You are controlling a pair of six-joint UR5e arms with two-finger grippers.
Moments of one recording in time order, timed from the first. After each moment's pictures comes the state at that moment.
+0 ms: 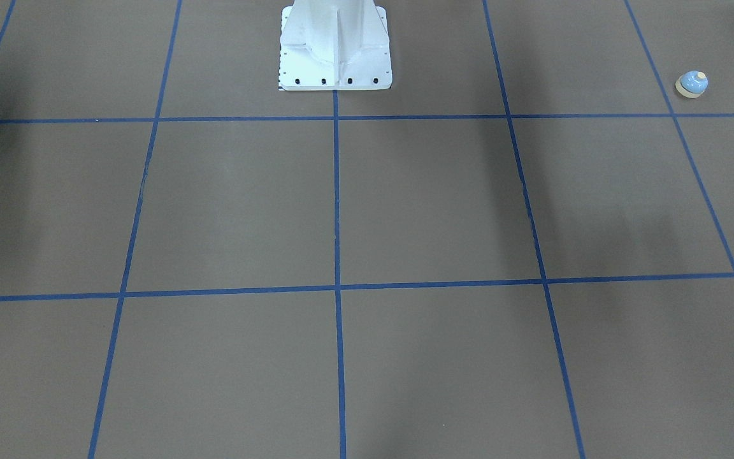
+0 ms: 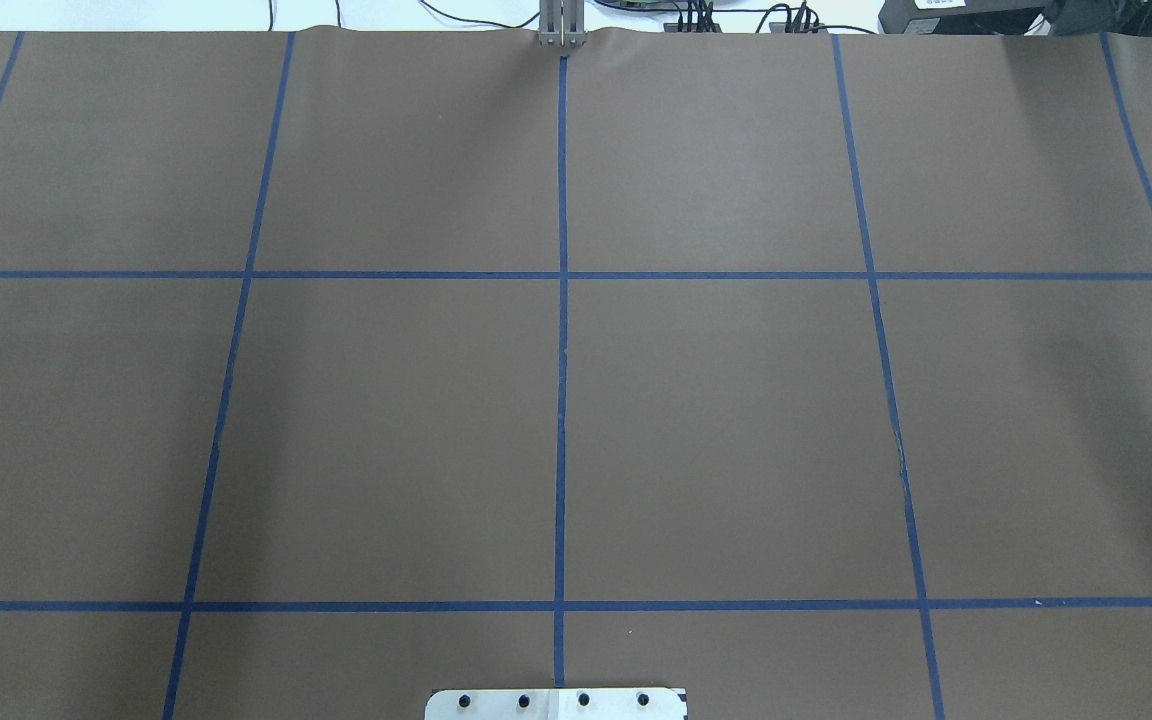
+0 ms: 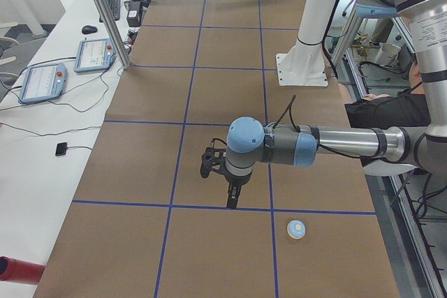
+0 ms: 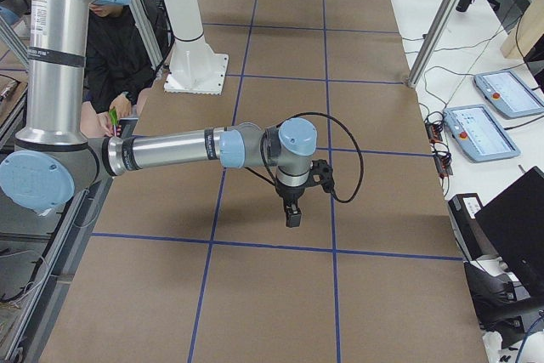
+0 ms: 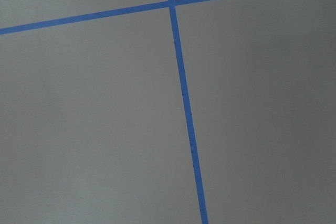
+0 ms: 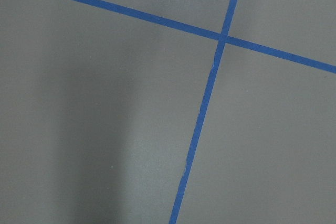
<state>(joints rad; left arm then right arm) -1.59 -1.22 -1.95 -1.63 -2.34 0.11 1.46 -1.71 1.87 -1.67 2.27 -0.12</state>
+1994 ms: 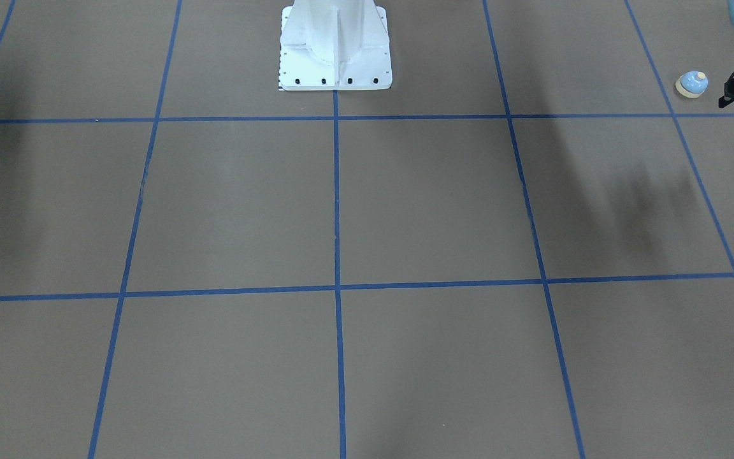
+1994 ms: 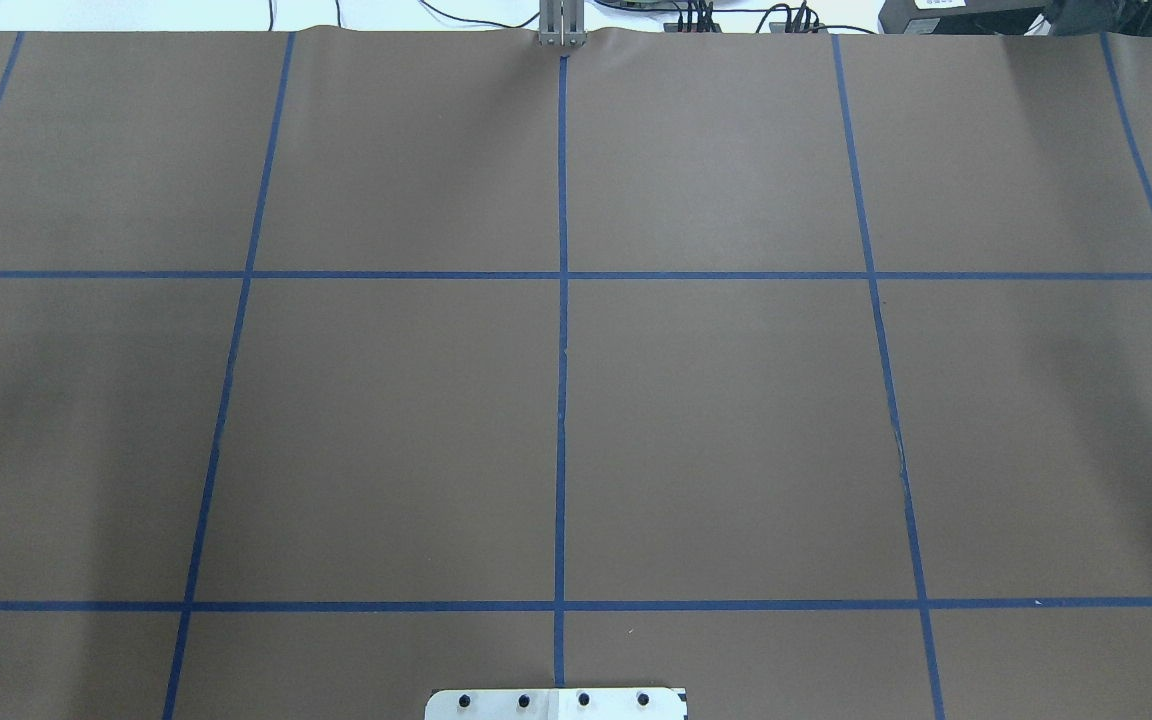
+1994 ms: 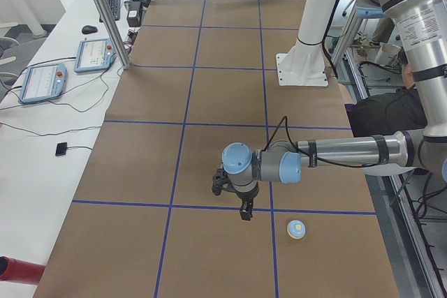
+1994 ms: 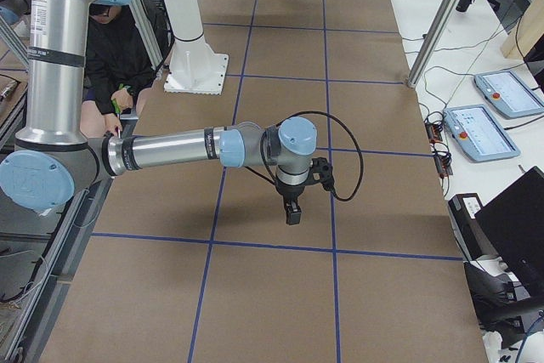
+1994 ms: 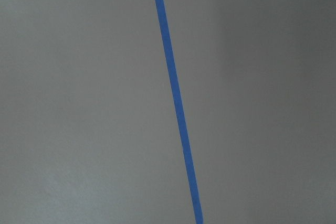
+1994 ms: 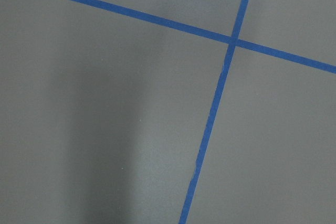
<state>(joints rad) -1.32 -1.17 -1.80 -1.67 -2.35 0.06 1.46 -1.71 1.87 -1.67 2.29 -0.13</state>
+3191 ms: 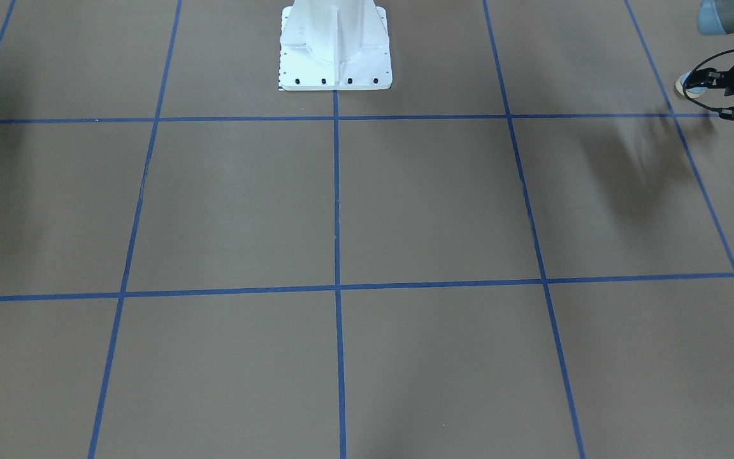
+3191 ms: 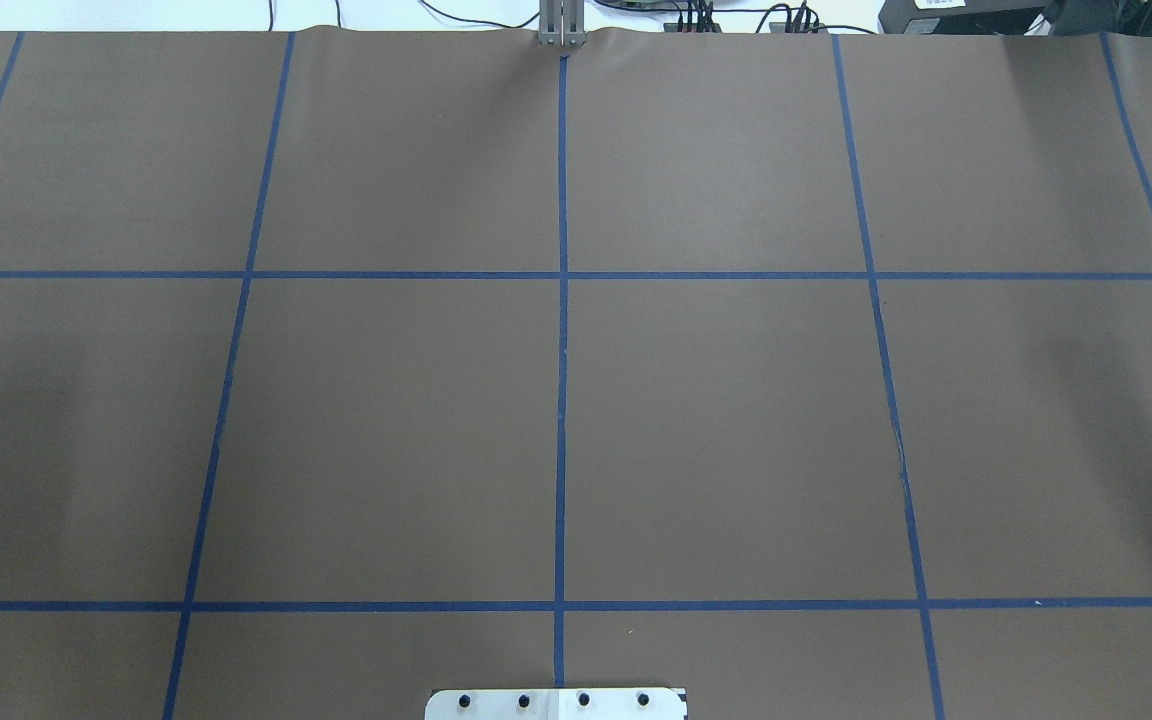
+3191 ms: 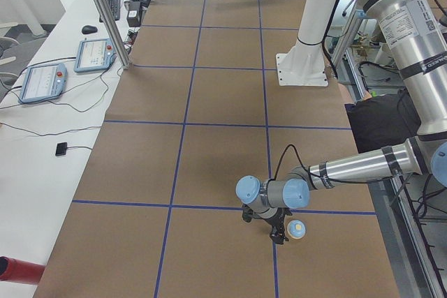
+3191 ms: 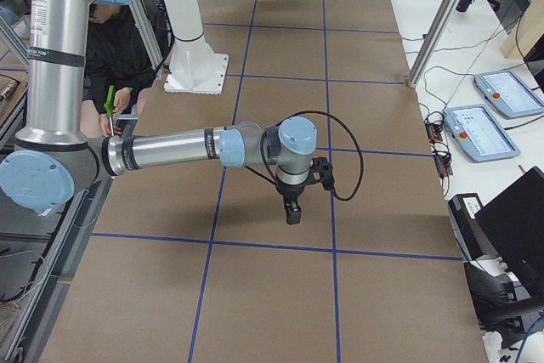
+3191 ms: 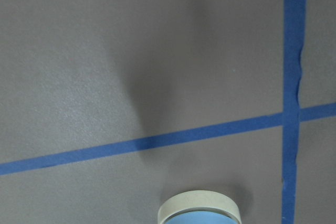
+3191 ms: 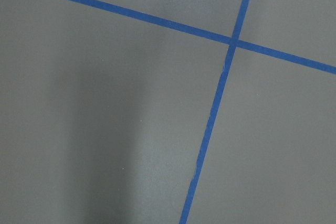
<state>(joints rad) -1.03 -1.13 -1.60 -1.71 -2.37 0.07 1.46 -1.71 1.87 -1.67 2.29 -0.13</state>
